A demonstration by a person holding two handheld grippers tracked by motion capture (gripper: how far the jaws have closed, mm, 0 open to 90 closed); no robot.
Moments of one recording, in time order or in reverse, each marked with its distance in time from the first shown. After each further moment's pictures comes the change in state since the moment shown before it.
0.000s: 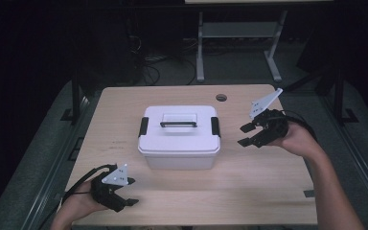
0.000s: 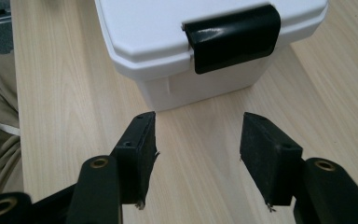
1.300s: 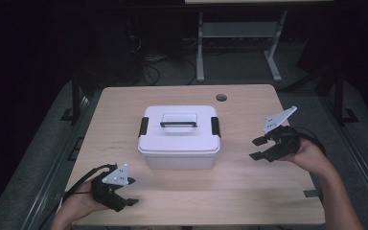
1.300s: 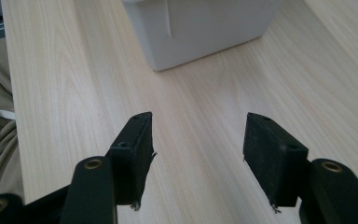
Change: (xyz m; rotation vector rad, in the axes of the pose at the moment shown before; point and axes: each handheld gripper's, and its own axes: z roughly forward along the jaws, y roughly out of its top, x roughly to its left) left arm 0.000 0.000 0.001 0.001 0.002 -0.005; right arm 0.006 -0.060 0.008 -0.003 0.001 0.085
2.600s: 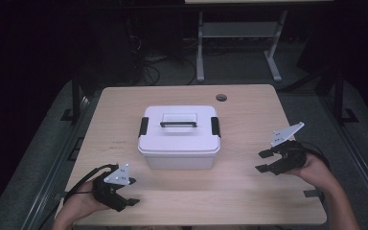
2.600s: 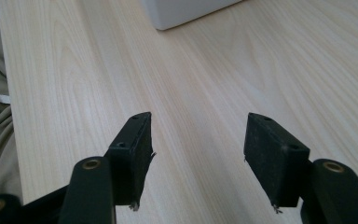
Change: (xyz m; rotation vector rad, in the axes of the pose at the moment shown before) left arm 0.001 0.000 0.004 0.005 -0.005 -0.009; right arm 0.007 -0.048 0.014 -0.010 0.011 0.062
